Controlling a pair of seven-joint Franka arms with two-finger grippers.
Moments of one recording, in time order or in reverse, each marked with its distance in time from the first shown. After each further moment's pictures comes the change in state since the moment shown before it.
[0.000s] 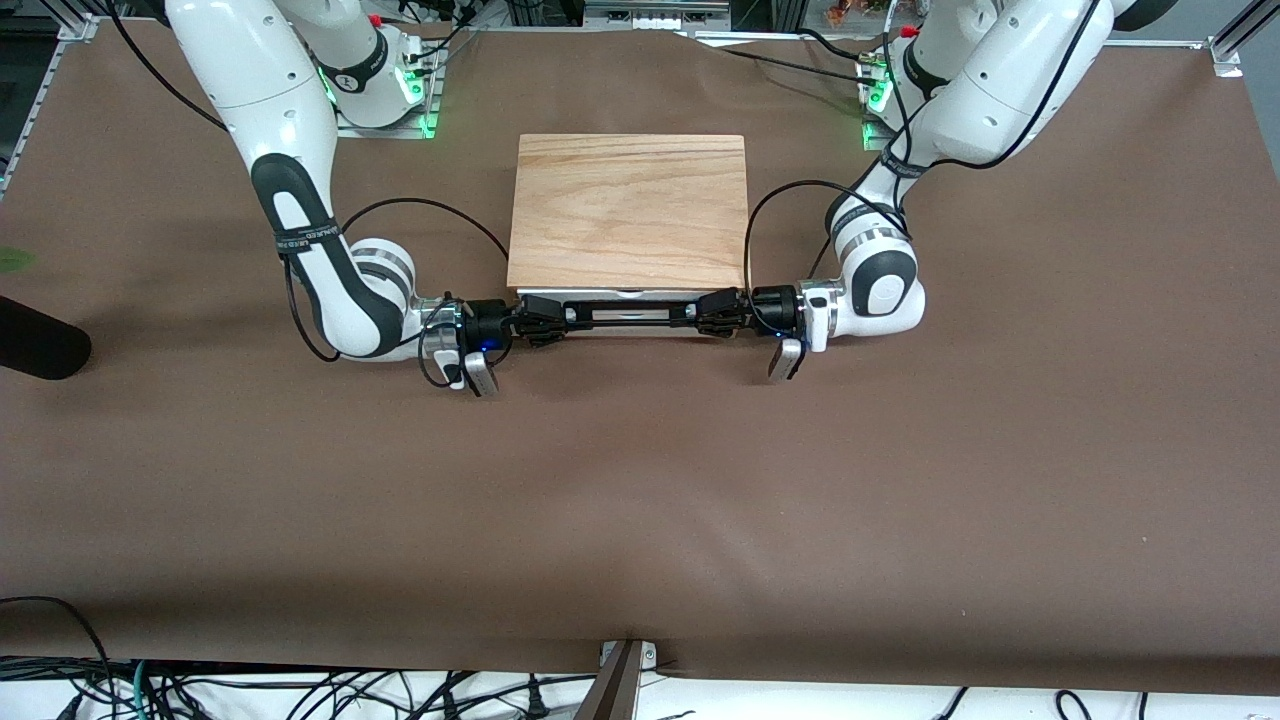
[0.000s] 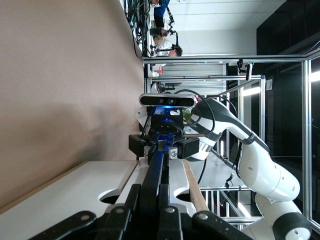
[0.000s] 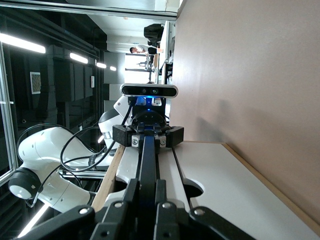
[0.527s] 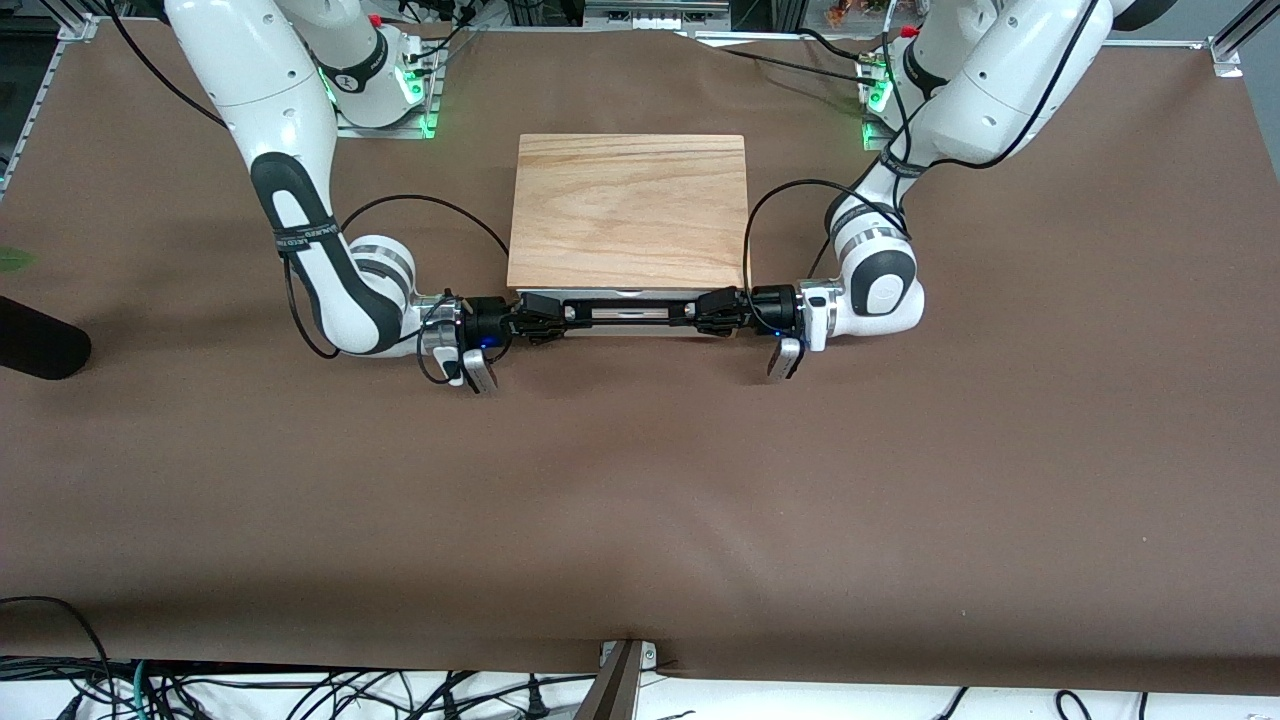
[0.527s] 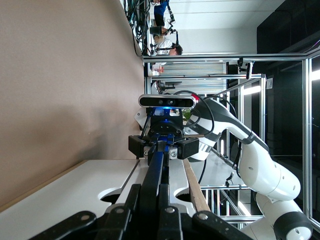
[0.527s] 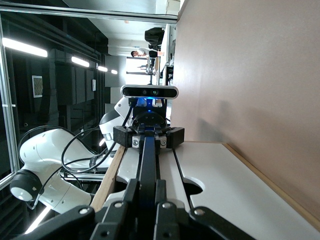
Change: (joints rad) left arm -0.004 -0.001 0.000 -0.001 0.002 -0.001 0.000; right arm 0.000 -0.014 0.001 -0.031 0.023 0.002 -0.016
